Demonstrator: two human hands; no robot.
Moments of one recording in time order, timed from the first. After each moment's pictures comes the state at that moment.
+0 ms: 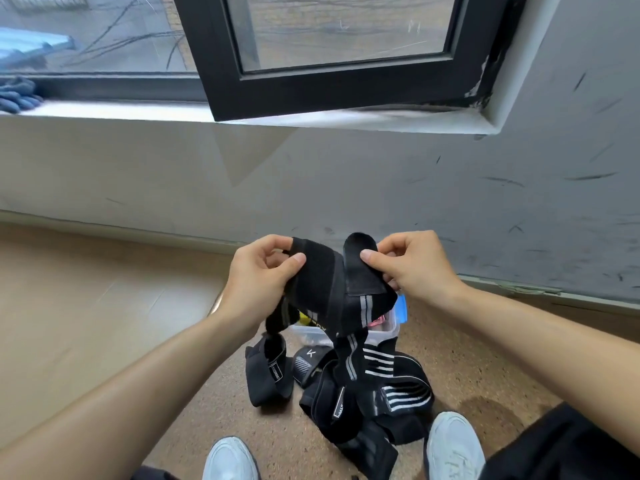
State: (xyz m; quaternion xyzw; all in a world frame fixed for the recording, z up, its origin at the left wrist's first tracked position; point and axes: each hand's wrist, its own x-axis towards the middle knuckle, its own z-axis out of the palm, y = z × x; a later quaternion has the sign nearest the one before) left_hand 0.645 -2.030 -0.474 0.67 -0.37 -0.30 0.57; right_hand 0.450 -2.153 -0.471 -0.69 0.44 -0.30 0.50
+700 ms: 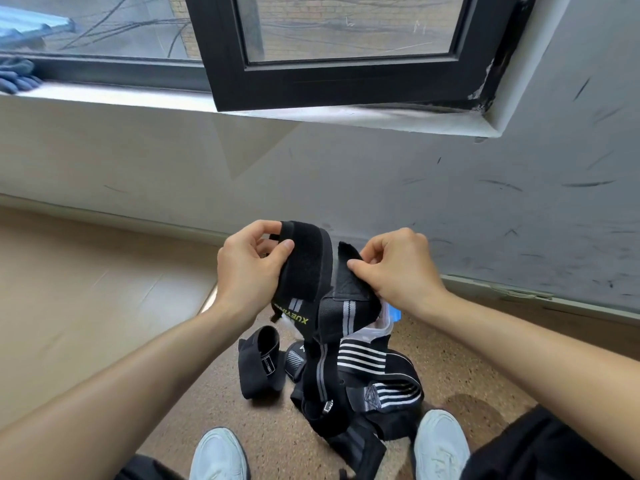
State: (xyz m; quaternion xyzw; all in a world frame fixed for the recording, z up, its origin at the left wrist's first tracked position) left_hand 0.649 -2.032 -0.477 0.72 -0.35 -0.18 0.57; right_hand 0.461 -2.139 -0.466 -0.81 0.44 -0.27 0.27
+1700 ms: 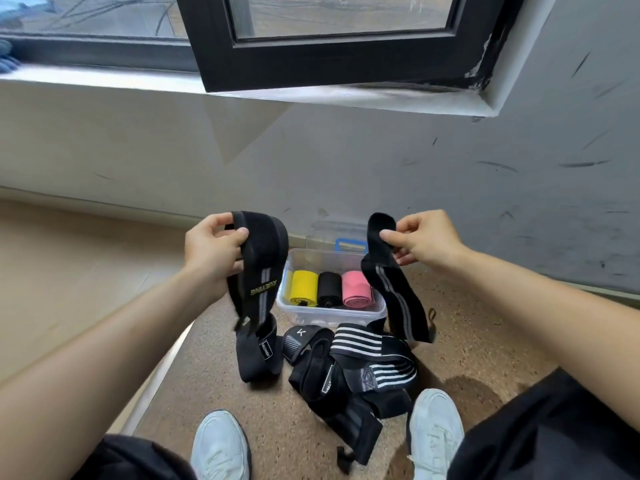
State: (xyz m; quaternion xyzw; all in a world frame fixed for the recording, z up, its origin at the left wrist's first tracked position) left_hand 0.689 -2.036 -0.488 0.72 -0.17 -0.30 0.60; right_hand 0.431 -2.203 -0.495 -0.67 0.50 -0.23 0.49
